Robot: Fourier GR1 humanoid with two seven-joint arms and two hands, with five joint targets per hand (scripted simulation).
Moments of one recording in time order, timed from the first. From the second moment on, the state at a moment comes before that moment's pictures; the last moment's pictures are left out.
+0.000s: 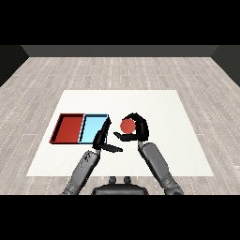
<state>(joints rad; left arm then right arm) -0.22 0.00 -0.36 -1.42 0.08 0.17 -0.25 -0.39 0.00 0.34 -1.55 -0.11 -0.39 -0.25</state>
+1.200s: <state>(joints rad) -0.31 0.00 -0.51 -1.30 0.24 0.29 -0.29 -0.42 0.00 0.52 -1.53 -0.24 -0.50 -0.34</state>
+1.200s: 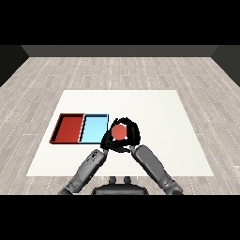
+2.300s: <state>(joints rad) -0.39 0.01 -0.54 -1.19 0.39 0.53 -0.34 -0.44 -0.01 0.55 -1.50 -0.25 -0.53 -0.34</state>
